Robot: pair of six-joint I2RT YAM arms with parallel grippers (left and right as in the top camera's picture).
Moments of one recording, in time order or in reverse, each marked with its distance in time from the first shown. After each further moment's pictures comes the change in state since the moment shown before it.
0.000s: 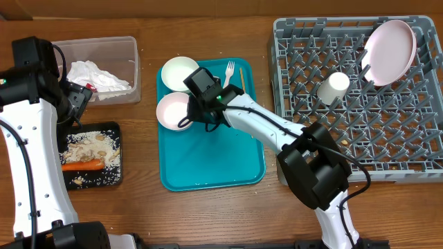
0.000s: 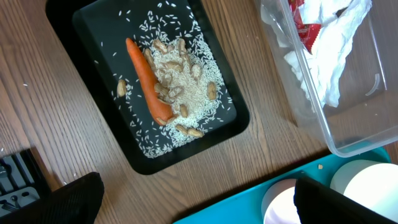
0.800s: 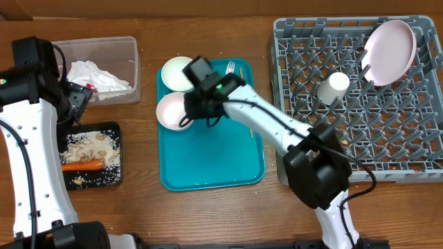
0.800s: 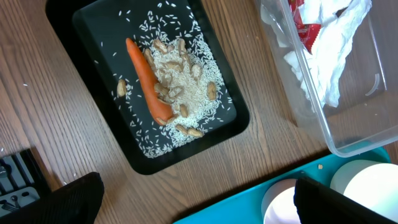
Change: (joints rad) left arm 0.000 0.000 0.000 0.000 0.000 0.000; right arm -0.006 0.000 0.134 -0.167 -0.071 -0.218
